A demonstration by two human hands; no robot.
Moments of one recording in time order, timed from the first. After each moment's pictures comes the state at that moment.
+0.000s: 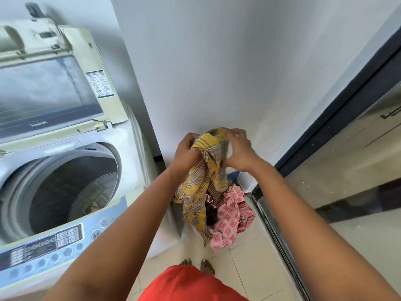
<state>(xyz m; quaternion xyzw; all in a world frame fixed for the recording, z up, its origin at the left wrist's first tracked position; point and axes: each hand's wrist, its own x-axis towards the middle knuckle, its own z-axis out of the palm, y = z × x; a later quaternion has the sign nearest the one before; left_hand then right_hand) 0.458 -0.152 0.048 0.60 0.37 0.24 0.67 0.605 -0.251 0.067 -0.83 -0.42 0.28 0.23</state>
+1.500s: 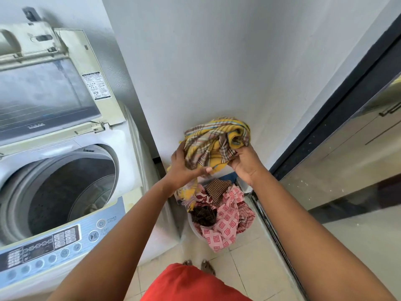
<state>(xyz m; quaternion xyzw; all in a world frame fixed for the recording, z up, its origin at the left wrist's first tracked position) 0.430 -0.157 0.007 0.72 0.37 0.14 0.57 0.600 -0.265 0.041 -0.51 -0.12 0.47 0.71</state>
